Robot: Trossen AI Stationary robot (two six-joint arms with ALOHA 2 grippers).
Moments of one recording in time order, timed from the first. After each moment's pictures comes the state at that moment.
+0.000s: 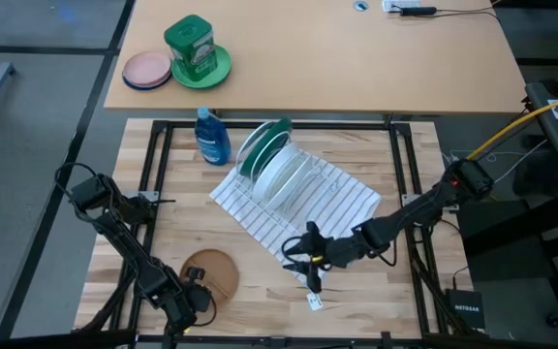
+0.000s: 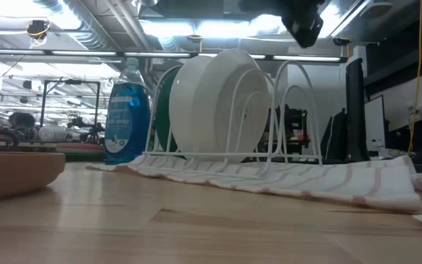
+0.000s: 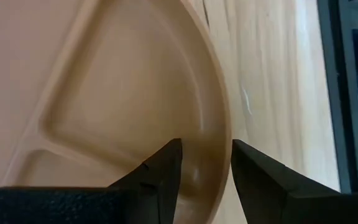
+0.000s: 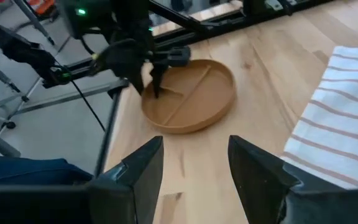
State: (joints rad) left arm -0.93 1.74 0.96 -0.47 -0.09 -0.72; right arm 0.50 1.59 0.96 0.22 0.32 0.51
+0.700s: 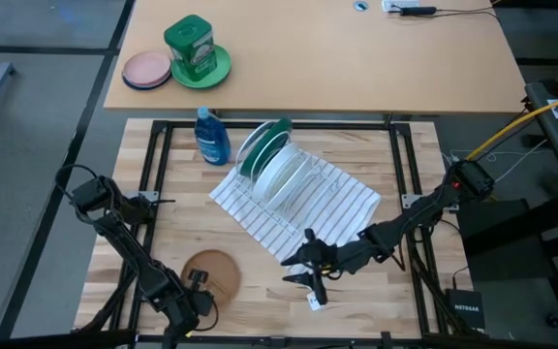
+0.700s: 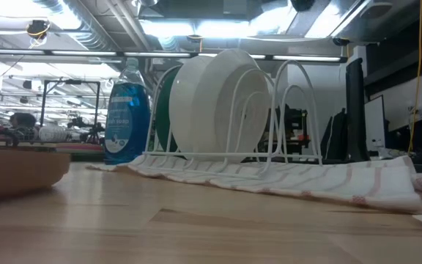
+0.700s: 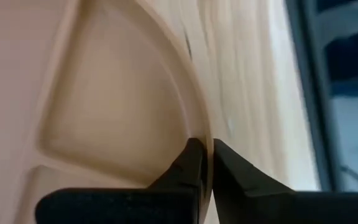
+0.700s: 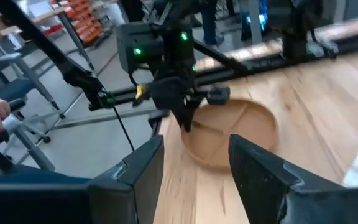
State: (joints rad) left arm -0.93 1.75 1.02 -0.49 -0.09 -0.68; right arm 0.55 1.59 0.96 0.41 0.32 0.42
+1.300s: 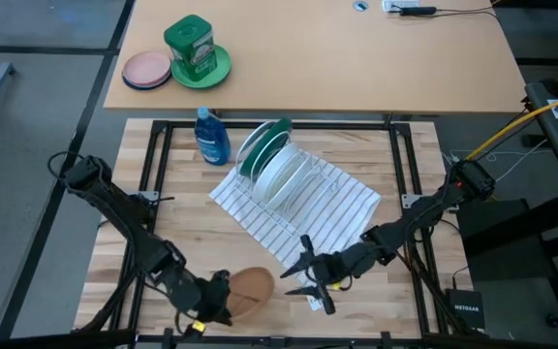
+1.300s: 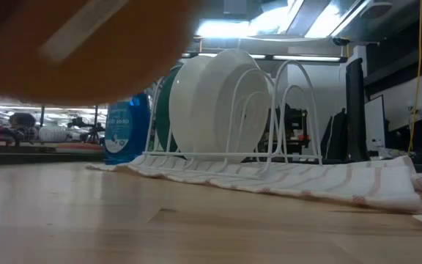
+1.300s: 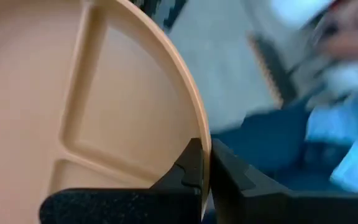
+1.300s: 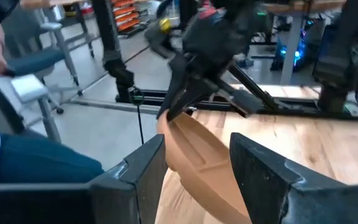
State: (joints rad) left arm -0.78 1.54 1.06 -0.07 -0.13 -0.68; right arm 0.58 1.58 1.05 0.39 0.22 0.14
